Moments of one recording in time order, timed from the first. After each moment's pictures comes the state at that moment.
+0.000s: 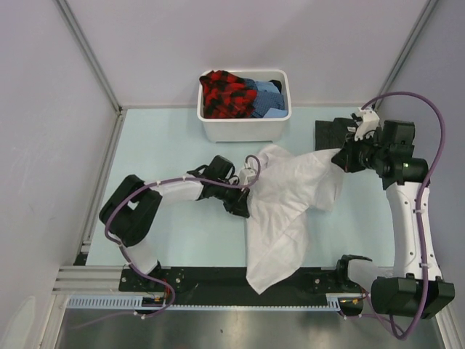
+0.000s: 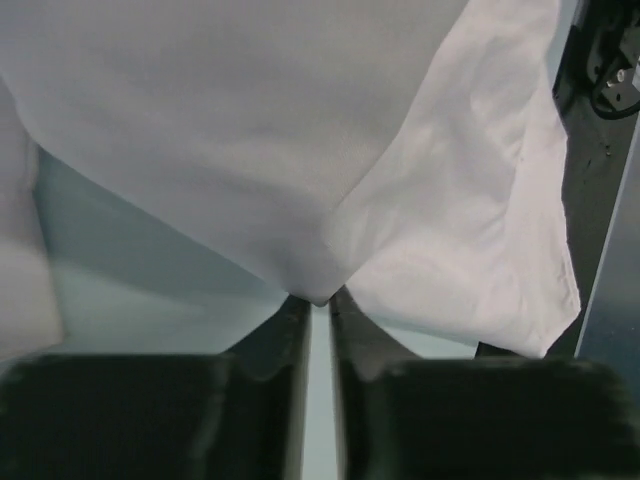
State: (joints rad) left arm -0.67 1.74 0.95 -0.22 0.72 0.10; right arm -0.11 1.12 1.27 -0.87 -0.52 -0.16
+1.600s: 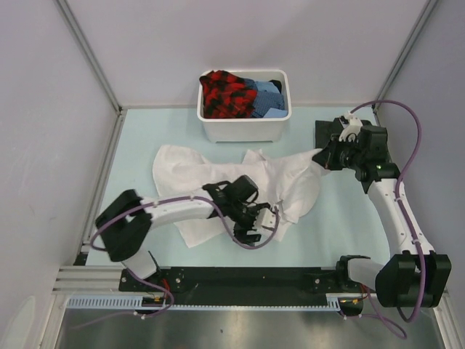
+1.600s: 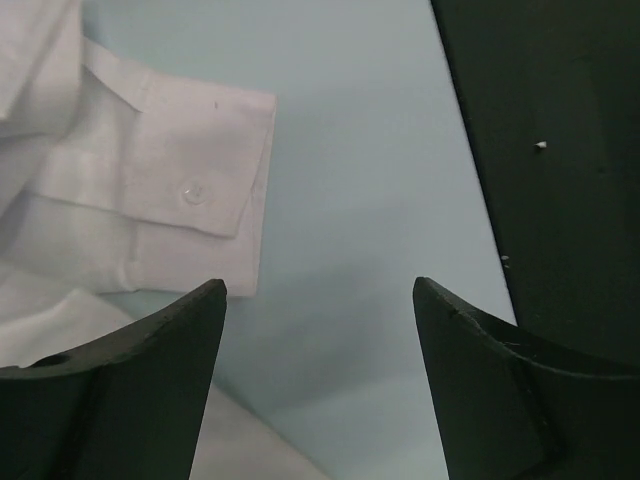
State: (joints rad) left arm -0.96 1.57 1.00 -0.45 0.64 0.73; right arm -0.01 1.16 1.01 -0.43 -0.53 0.19
